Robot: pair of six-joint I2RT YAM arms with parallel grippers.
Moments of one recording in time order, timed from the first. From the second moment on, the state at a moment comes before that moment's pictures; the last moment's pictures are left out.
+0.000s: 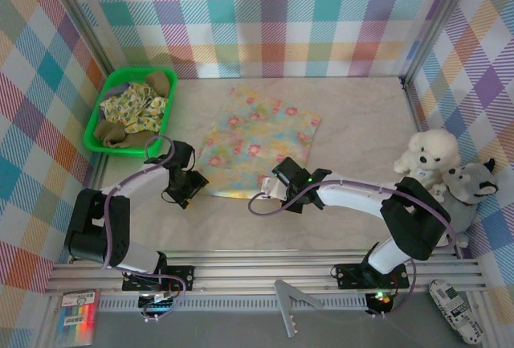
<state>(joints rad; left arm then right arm) -0.23 1.46 0.76 -0.61 0.12 -1.07 0.85 1.54 0.85 -0.46 0.10 -0.58</state>
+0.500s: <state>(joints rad) -0.23 1.57 0.84 -0.71 0.09 -1.07 0.85 1.48 0.83 -0.44 0.03 -0.58</state>
